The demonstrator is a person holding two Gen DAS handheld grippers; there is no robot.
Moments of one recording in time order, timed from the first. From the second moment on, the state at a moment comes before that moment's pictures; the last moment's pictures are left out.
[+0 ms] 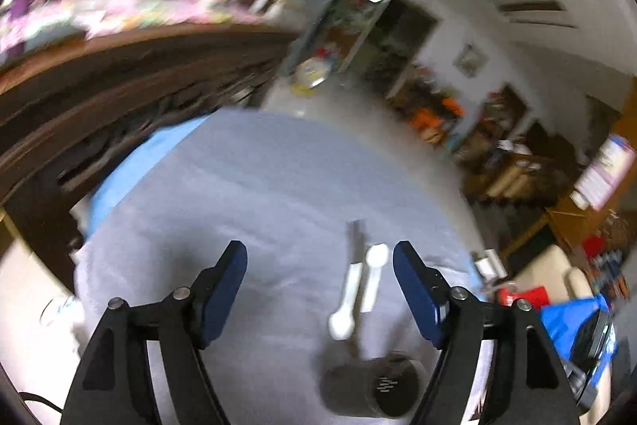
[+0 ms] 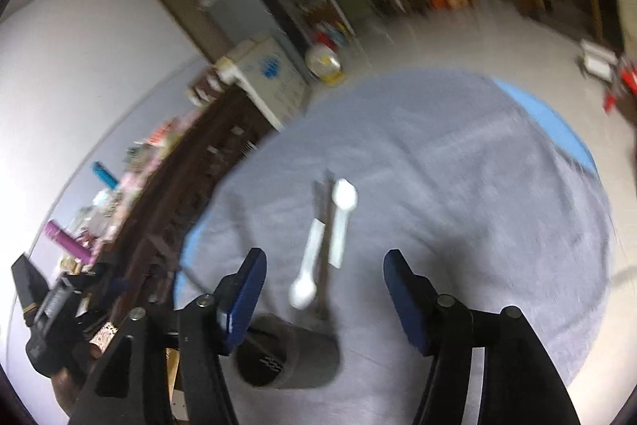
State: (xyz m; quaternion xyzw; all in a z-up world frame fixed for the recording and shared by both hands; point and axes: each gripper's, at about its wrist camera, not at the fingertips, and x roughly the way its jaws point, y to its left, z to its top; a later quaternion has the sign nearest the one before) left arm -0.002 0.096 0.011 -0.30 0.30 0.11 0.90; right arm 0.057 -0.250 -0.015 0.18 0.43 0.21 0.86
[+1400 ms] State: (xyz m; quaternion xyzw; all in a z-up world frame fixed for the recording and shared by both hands) left arm 0.135 0.107 -0.130 -0.17 0.56 0.09 0.81; right arm 0.288 -0.069 -0.122 -0.10 0.62 0.17 0.76
